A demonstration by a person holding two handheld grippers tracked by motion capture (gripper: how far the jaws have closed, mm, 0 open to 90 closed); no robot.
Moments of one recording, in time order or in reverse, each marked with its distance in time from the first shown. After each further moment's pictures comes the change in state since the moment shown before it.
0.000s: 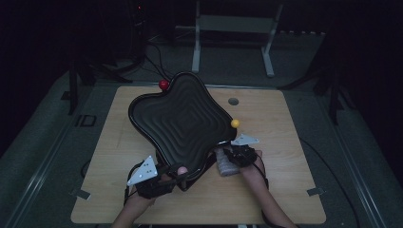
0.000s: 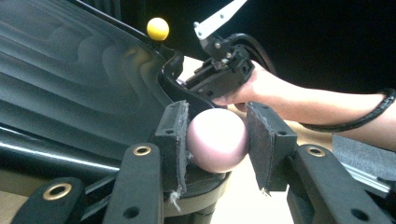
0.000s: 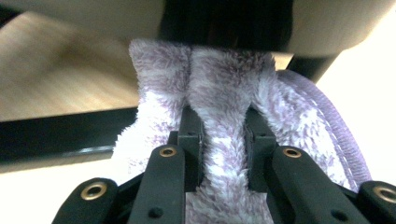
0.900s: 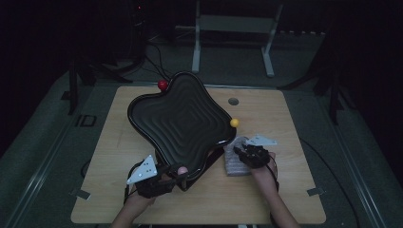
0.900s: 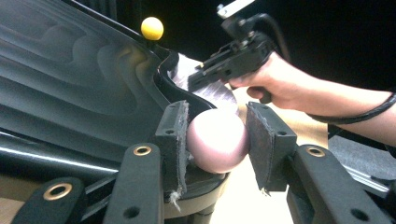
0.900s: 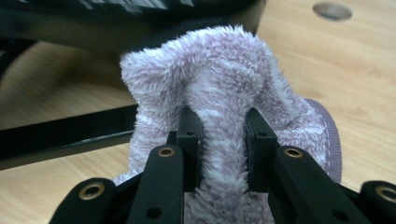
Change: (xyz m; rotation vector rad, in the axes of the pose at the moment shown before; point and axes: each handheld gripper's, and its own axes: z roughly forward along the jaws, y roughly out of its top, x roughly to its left) left arm 0.003 0.000 0.000 -0.006 -0.023 -0.007; right arm -0.022 -0.008 -0.033 -0.073 -0.020 0.087
